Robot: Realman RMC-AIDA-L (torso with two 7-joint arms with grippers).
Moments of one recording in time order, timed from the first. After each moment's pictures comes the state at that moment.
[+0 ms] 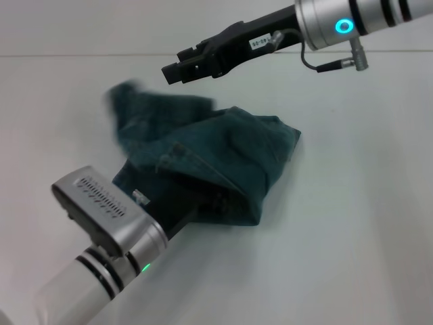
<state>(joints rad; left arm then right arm) -0.61 -2.17 0.28 -0.31 1.60 1.16 -0.06 0.96 2.08 -1.05 -0.89 -2.07 -1.39 2.17</state>
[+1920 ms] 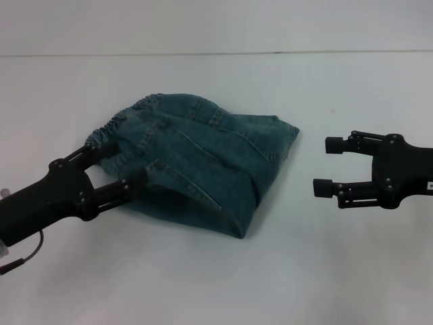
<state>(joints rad) -0.31 -2.17 0.53 0.63 1.81 1.68 -1.22 0.35 2.09 -0.85 -1.00 -1.85 -1.70 1.56</state>
